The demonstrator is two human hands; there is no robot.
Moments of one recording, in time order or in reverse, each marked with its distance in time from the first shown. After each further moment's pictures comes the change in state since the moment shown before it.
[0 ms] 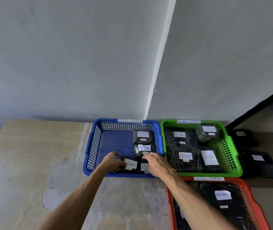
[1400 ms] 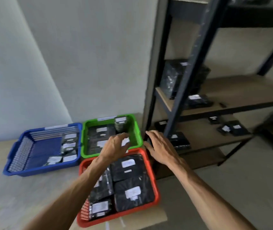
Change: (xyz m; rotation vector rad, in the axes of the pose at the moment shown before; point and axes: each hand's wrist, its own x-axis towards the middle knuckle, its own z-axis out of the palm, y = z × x) left_hand -0.232 0.190 0.325 0.525 0.348 0.975; right_hand -0.316 0.302 -0.061 0.033 0.785 -0.045
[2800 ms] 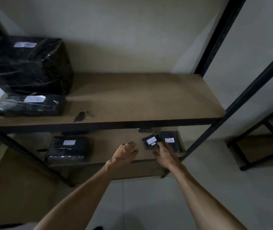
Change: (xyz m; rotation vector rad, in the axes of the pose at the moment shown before) left_hand 0.323 0.486 0.525 -0.244 -0.283 -0.398; right_hand -0.028 0.749 -0.181 0.089 -0.437 0.372
